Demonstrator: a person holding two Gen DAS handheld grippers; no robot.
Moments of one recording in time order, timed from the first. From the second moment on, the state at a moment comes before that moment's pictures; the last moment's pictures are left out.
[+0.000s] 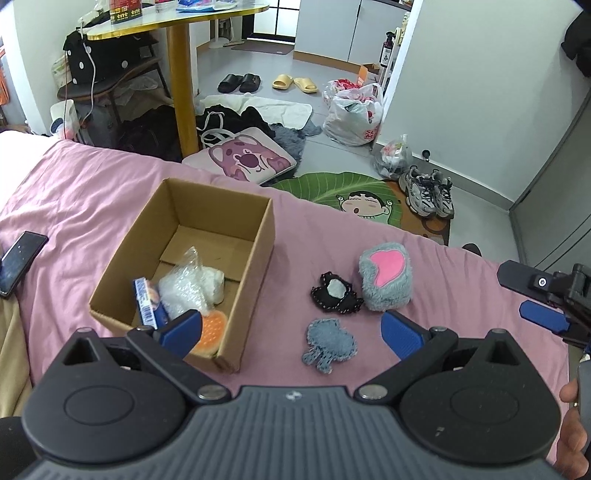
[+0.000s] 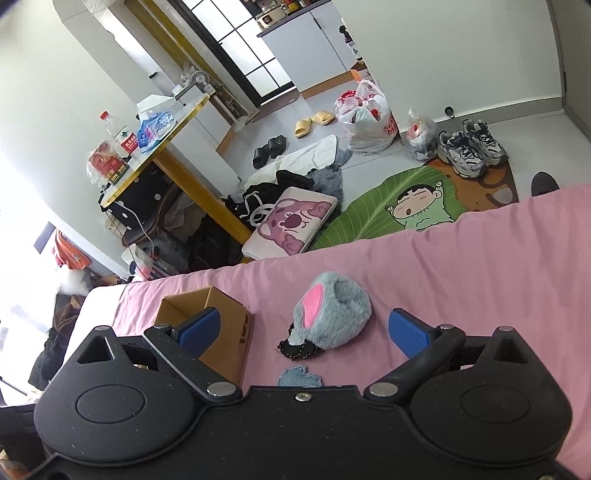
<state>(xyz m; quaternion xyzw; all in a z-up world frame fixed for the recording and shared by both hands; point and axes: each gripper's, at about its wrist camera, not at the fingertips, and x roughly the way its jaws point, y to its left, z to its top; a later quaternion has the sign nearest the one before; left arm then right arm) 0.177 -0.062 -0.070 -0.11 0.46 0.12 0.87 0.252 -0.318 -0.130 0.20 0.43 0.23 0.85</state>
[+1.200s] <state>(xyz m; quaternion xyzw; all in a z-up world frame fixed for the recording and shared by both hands) 0.281 -0.122 -0.149 -0.21 0.44 0.13 0.87 0.336 -0.340 -0.268 0.40 0.52 0.22 0.72</state>
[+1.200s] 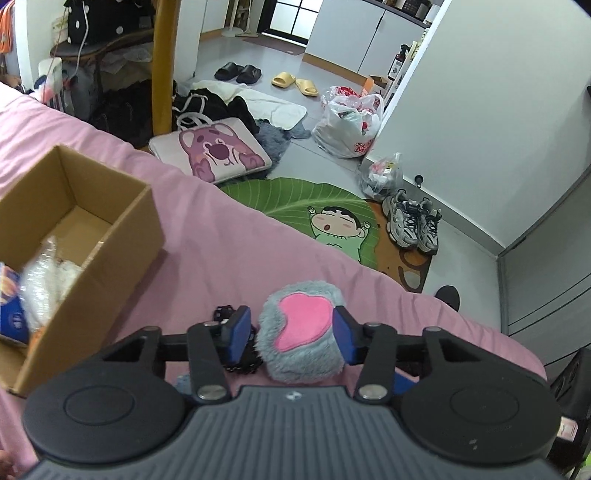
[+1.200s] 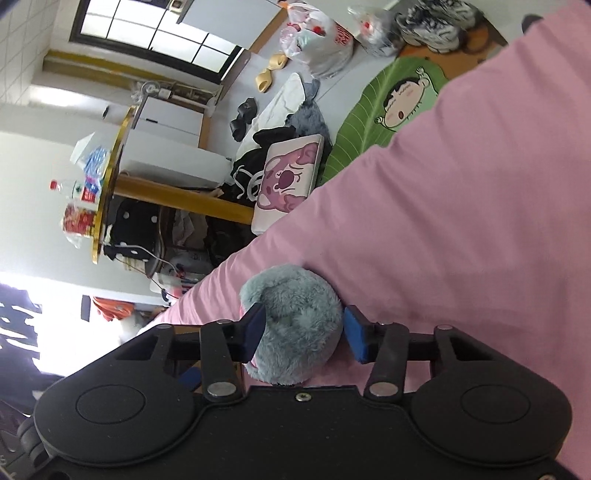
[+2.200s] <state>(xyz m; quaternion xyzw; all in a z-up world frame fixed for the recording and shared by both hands) 0.279 -0.090 -0.200 -0.30 0.46 0.12 0.83 0.335 -0.309 -0.271 0.37 0.54 0.25 0.71</state>
